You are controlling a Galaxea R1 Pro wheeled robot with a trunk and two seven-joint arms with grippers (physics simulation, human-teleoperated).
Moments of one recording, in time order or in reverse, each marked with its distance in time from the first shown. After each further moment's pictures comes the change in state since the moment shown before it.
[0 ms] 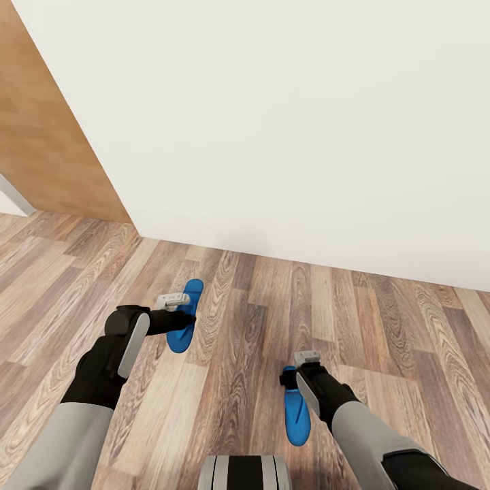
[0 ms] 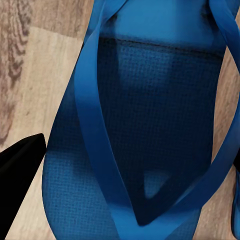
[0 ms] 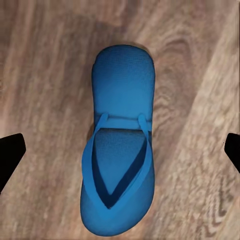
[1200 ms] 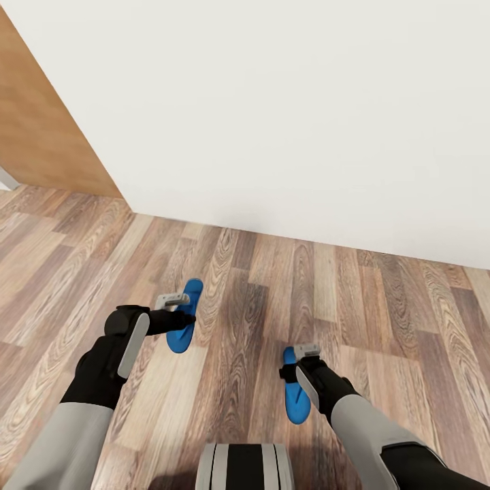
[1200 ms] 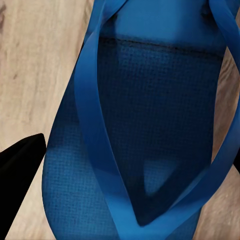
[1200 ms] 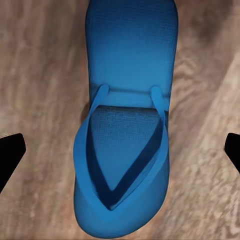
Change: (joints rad) left arm 0.000 0.001 0.000 0.000 0.000 0.000 0.000; right arm -0.027 0.000 0.000 0.002 0.000 0.003 -0.001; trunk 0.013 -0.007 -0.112
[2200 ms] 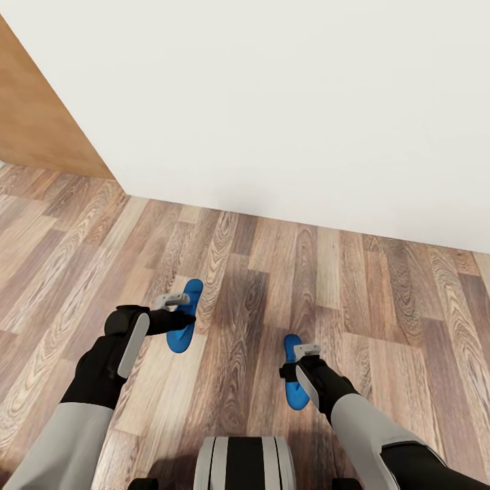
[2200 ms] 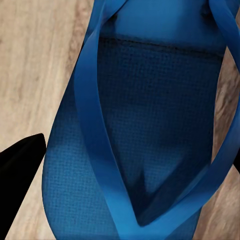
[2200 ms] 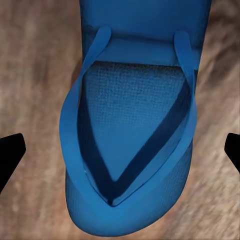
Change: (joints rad) left arm 0.000 0.001 0.000 0.000 0.001 0.000 -0.001; right arm -0.003 0.000 0.000 0.000 0.001 0.002 0.000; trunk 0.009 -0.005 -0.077
